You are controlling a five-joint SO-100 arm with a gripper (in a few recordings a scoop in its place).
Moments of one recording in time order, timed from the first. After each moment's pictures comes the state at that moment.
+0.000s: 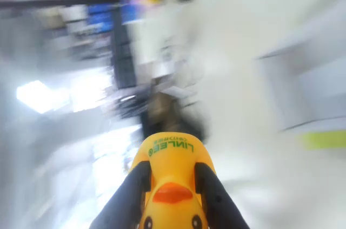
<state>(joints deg) 54.2 126.2 113.2 37.5 -3.5</state>
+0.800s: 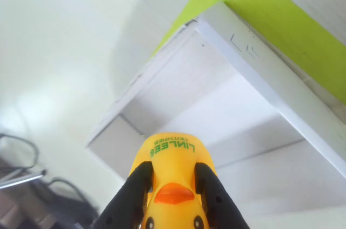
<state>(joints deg) 54.4 65.2 65.2 65.5 -3.0</state>
